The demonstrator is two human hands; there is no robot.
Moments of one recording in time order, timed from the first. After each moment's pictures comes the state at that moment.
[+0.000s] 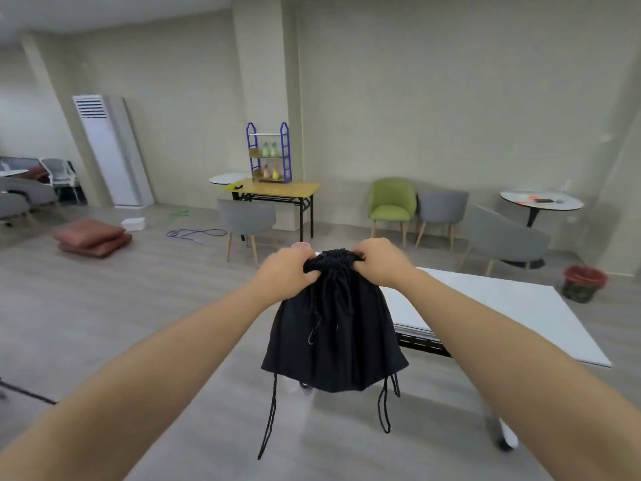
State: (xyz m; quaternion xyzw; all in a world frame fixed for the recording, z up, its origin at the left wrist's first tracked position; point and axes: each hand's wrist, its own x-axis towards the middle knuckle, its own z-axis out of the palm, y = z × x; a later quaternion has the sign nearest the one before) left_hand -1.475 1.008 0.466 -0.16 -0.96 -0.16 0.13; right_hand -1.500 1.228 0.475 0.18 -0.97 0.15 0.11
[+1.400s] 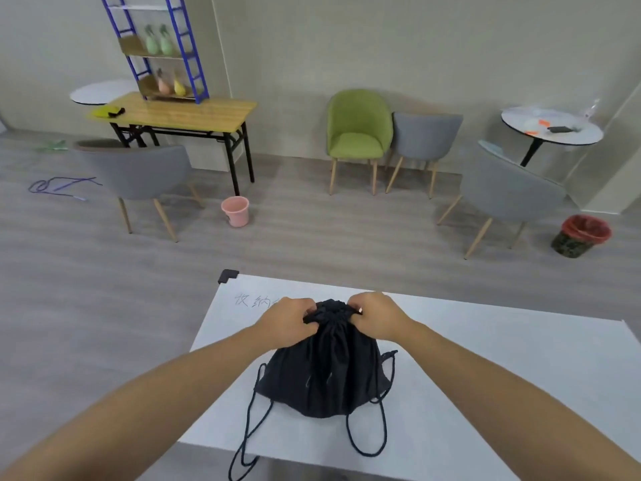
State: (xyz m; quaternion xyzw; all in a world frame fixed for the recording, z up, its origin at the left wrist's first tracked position) left_hand -2.245 1.143 0.244 -0.19 -0.94 -0.22 -0.19; right_hand -2.231 1.373 0.233 0.07 -0.97 0.19 -0.14
